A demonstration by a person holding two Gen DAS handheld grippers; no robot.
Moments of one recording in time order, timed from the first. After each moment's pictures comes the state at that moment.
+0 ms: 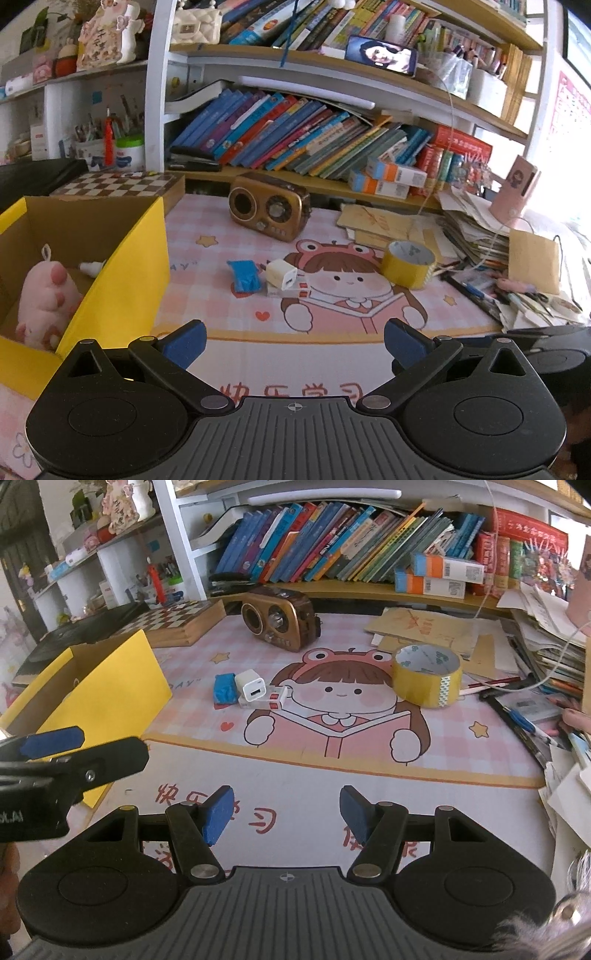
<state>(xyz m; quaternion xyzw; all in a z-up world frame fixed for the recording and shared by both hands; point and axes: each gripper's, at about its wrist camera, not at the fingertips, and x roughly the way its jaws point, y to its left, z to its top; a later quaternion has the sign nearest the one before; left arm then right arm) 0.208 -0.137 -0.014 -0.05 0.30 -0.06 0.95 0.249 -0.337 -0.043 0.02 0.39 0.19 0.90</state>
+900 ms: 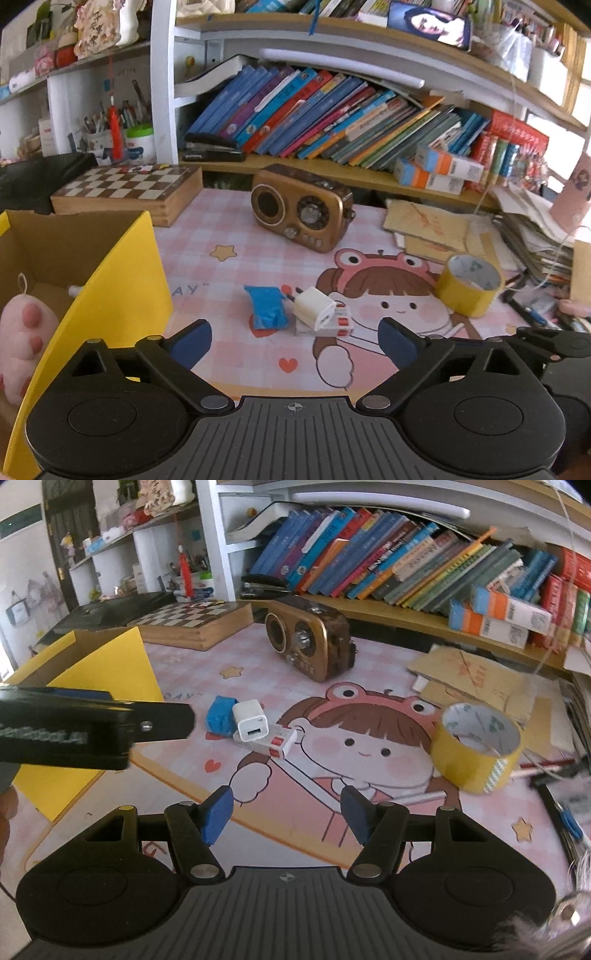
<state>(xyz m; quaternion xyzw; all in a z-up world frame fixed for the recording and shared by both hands) 0.303 -0.144 -0.033 -0.04 0.34 0.00 0.94 0.331 -0.318 -0.071 -0.04 0.35 0.26 0.90</state>
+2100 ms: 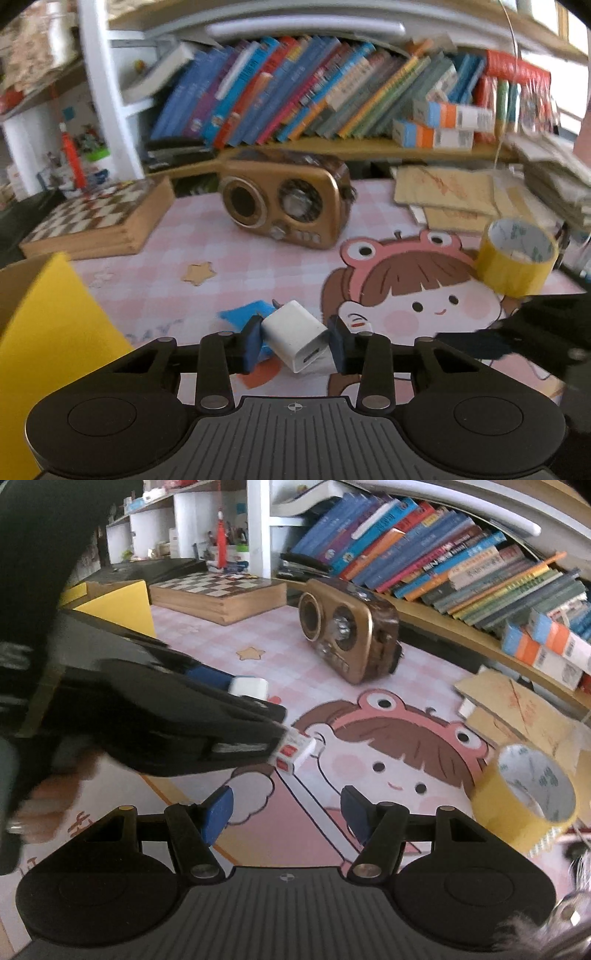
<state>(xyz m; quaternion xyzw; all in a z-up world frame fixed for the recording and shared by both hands) 0.363 -0.162 -0.070 0.05 0.35 -0.01 0.94 0.373 -0.288 -0.102 -0.12 0.34 0.32 0.88</state>
